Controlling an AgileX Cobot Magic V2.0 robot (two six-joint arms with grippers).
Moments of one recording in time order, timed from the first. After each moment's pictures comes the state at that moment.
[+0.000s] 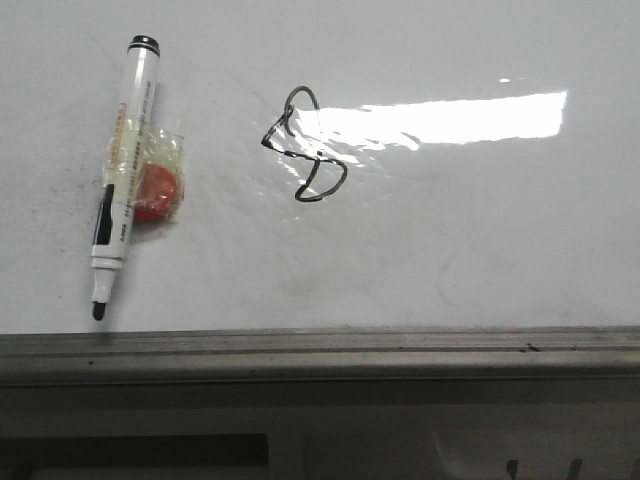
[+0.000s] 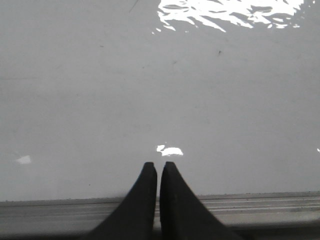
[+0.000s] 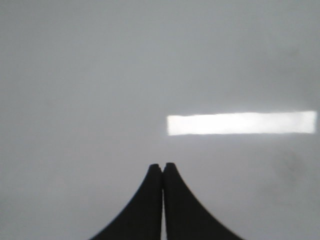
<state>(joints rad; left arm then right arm) -0.04 0.00 0.00 -0.11 0.34 0.04 0.00 0.06 0.01 -0.08 -0.19 0.07</state>
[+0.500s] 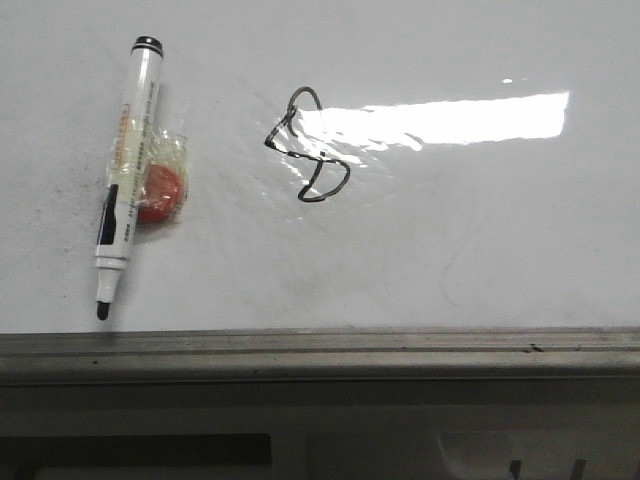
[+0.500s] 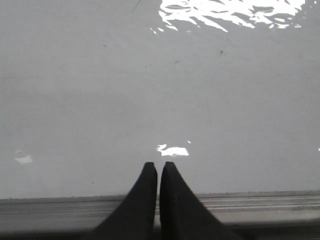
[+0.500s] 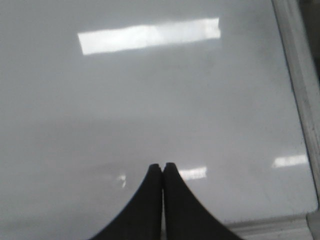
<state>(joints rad) -0.04 0.00 0.00 -0.11 0.34 0.04 -0.23 -0.01 0.01 -0.07 0.23 0.06</state>
